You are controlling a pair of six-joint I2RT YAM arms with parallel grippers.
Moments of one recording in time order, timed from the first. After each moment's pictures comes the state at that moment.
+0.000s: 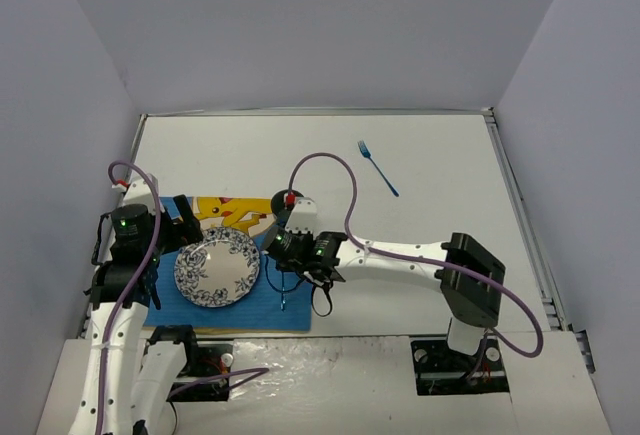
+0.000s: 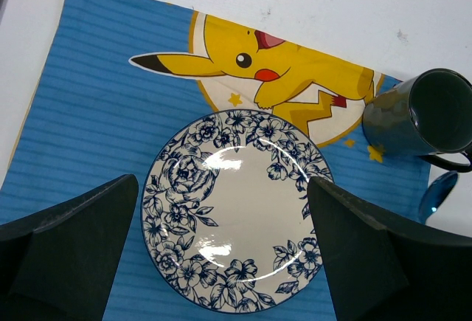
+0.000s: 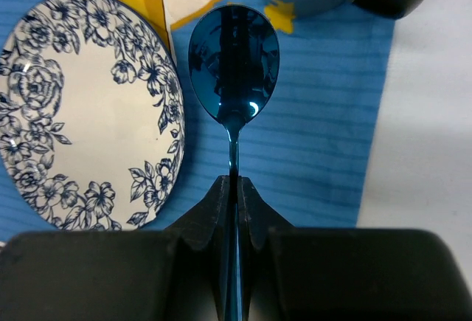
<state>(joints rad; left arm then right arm) 0.05 0.66 0.79 -0.69 -0.01 -0.25 1.19 1.73 1.23 -0.42 0.49 1.03</state>
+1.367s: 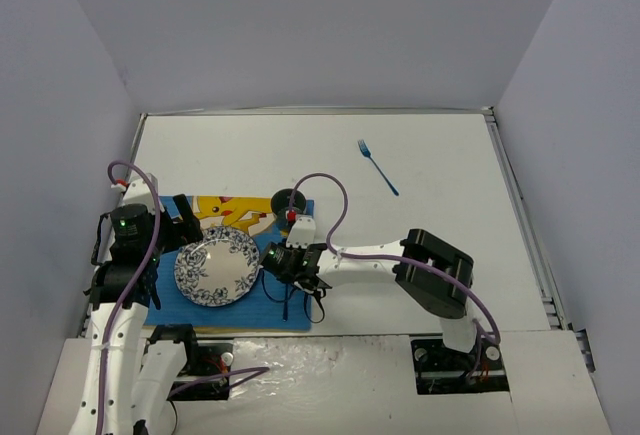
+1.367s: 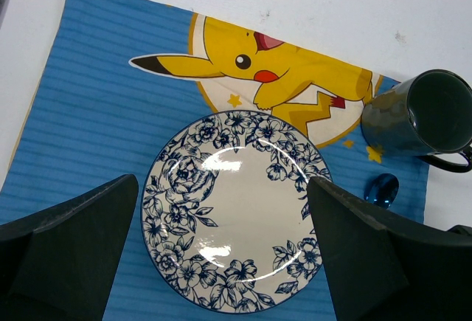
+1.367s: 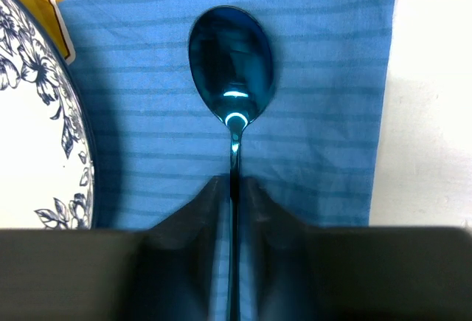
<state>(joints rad) 0.05 0.65 0.79 -0.69 0.00 -0.25 1.20 1.92 1.17 -0.33 0.51 1.15</state>
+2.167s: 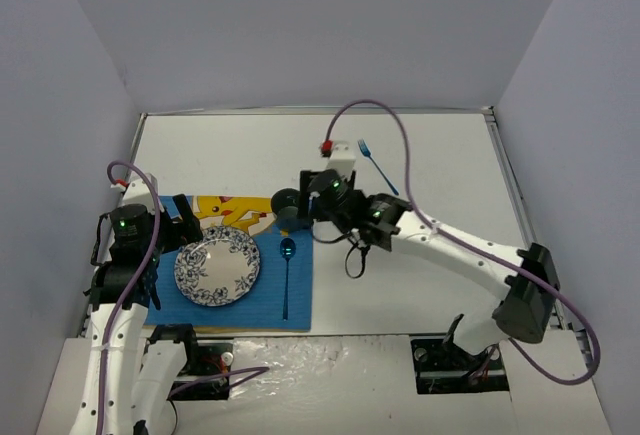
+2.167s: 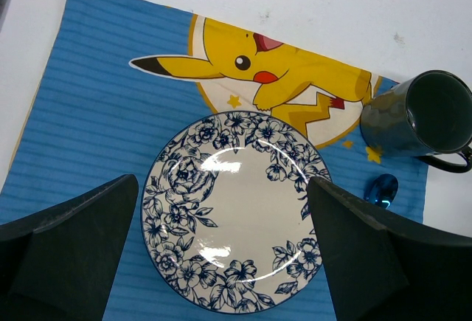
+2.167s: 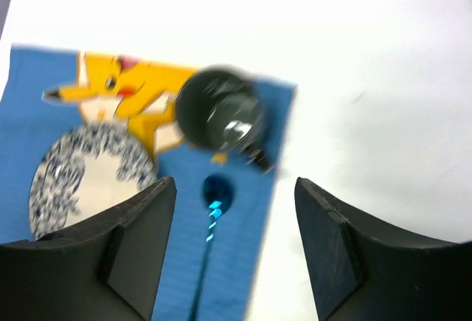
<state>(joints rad) 0.05 0.65 0.79 -0.69 0.00 -0.25 1.01 1.51 1.25 -0.42 0.48 0.69</state>
